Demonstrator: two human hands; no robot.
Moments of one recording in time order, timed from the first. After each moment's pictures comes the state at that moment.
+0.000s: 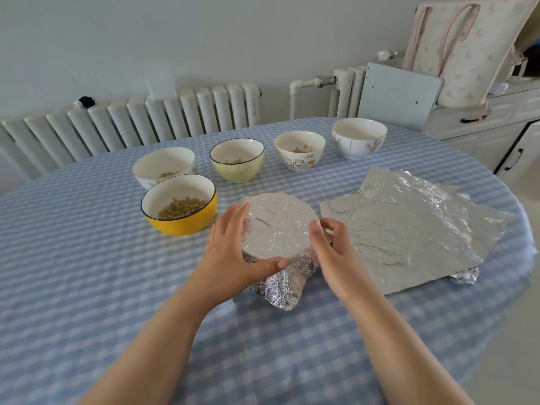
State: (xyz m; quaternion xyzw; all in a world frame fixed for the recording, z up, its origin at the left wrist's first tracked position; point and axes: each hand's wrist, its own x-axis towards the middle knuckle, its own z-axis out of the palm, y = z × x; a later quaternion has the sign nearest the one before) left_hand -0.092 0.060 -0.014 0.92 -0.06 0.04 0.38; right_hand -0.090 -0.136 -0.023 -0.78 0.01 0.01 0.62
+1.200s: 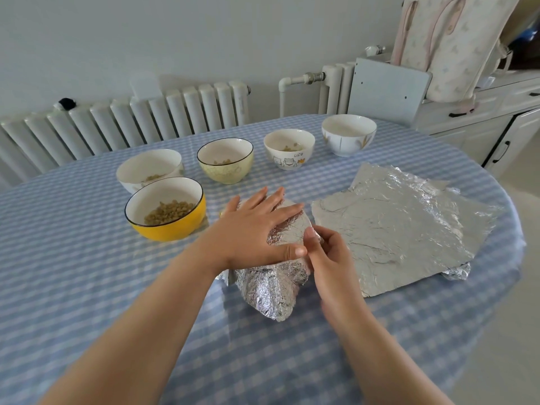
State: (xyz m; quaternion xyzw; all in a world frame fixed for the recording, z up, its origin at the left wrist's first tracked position) left_hand -0.042 0.032 0.022 0.96 -0.26 -0.05 0.07; right_hand -0.092 -0.121 -0.035 -0.62 0.06 -0.06 0.78
